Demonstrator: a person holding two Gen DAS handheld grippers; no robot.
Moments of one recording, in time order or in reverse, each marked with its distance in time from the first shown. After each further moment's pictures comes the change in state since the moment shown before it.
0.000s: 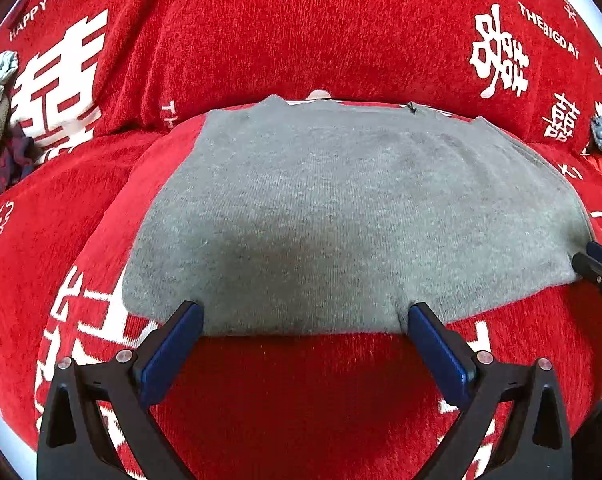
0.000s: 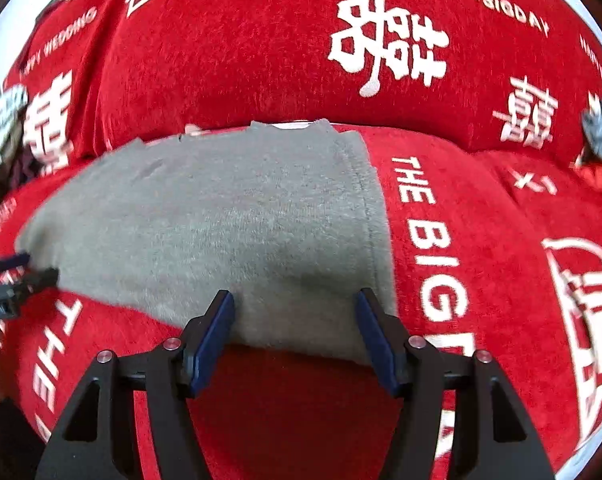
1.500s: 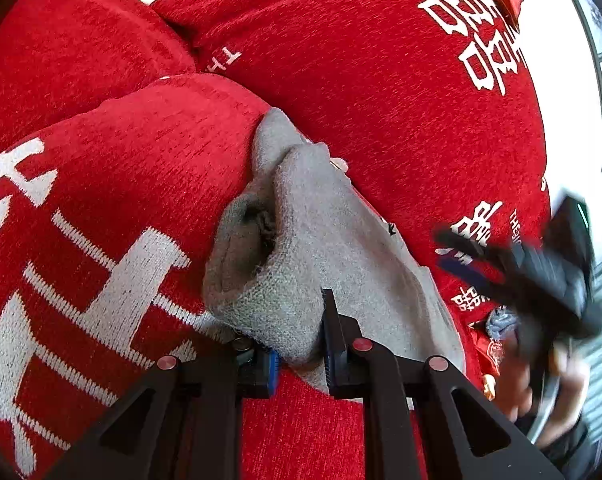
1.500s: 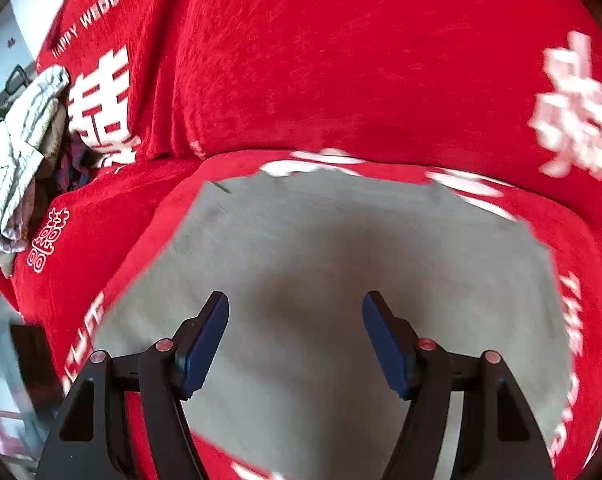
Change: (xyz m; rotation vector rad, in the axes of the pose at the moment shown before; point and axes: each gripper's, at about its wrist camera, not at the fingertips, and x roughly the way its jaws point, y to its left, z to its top) left arm 0.030 0.117 -0.006 -0.619 -0.124 -0.526; right arm 0.078 0.173 0.158 -0.083 0.213 0.252
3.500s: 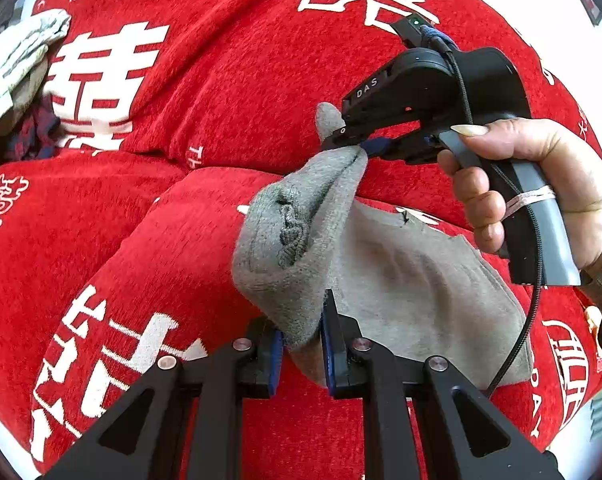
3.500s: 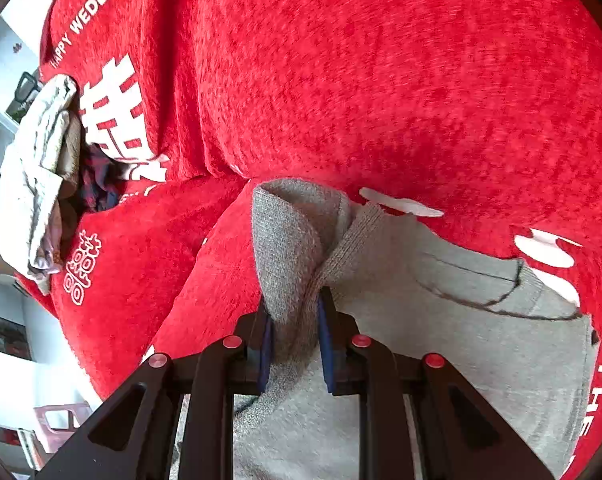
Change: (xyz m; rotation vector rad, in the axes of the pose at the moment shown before) left arm -0.026 -0.121 -0.025 0.439 -0.086 0.366; right arm 0.042 0.025 0.104 0.004 0.119 0.163
